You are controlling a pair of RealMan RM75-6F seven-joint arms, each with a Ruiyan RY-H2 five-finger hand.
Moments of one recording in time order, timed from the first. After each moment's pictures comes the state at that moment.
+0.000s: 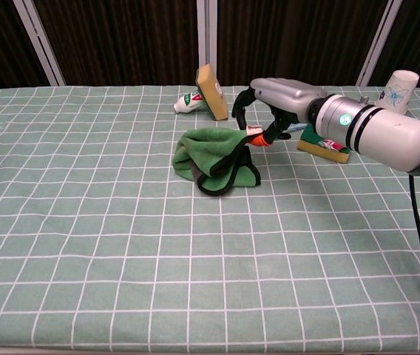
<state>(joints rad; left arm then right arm) -0.14 -1.17 -0.11 -1.74 1.41 1.47 0.17 0.93 -1.87 0.18 -0.74 -1.51 0.83 0.34</state>
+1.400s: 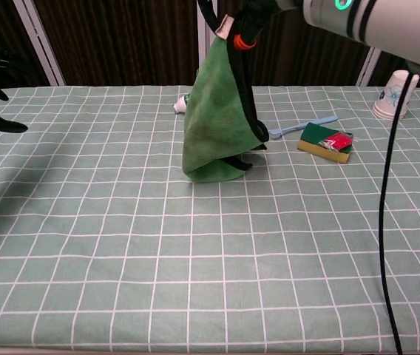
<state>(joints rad) -0.50 -1.44 -0.23 -1.37 1.20 0.99 -0.24 1.06 -1.55 0.33 -1.37 -1.18 0.89 -0.58</state>
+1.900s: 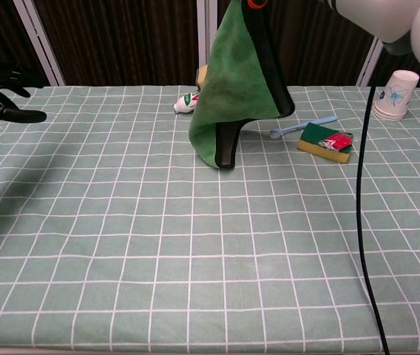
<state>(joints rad) -0.51 -1.46 -0.22 -1.34 1.19 0.97 -0.26 1.09 -1.57 0.38 -1.35 -1.01 1.03 -0.83</state>
